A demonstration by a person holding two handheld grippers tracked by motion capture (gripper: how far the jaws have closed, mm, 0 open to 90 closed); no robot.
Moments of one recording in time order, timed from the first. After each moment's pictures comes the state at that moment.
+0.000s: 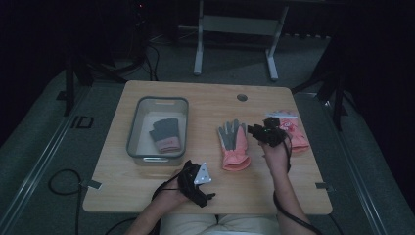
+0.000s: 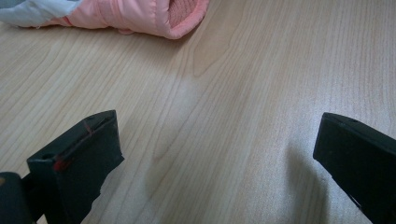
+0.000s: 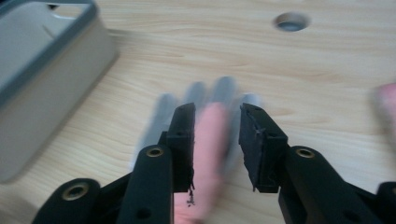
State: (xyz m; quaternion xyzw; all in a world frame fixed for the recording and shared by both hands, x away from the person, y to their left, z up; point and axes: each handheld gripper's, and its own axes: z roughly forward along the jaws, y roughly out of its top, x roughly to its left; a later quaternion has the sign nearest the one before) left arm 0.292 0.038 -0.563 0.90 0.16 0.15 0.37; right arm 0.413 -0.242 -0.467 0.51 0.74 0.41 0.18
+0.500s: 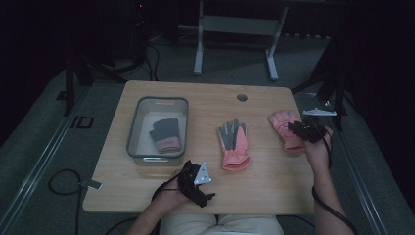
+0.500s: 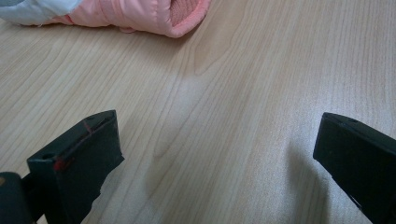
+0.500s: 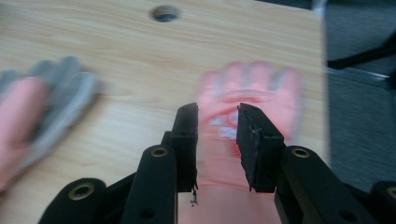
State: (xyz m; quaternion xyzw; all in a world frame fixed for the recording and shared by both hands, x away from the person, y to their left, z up) left arm 0.291 0.038 -0.562 0.90 0.17 0.15 0.37; right arm 0.437 -0.365 -0.465 0.52 0.74 0.34 0.26
